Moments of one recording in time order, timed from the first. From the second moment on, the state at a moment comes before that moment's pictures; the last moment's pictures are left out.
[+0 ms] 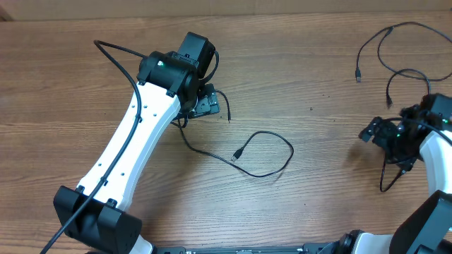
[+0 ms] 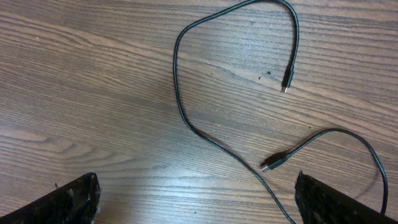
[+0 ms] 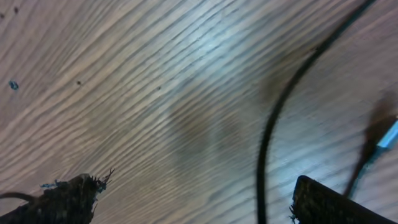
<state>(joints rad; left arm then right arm) -0.42 1.74 1.73 -1.38 -0.15 -0.68 -0.47 1.53 0.99 -0.85 -0.18 0.17</state>
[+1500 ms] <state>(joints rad) -0.42 1.74 1.73 -1.38 -0.15 -0.68 -0.44 1.74 0.94 -0.06 -0.38 0.28</state>
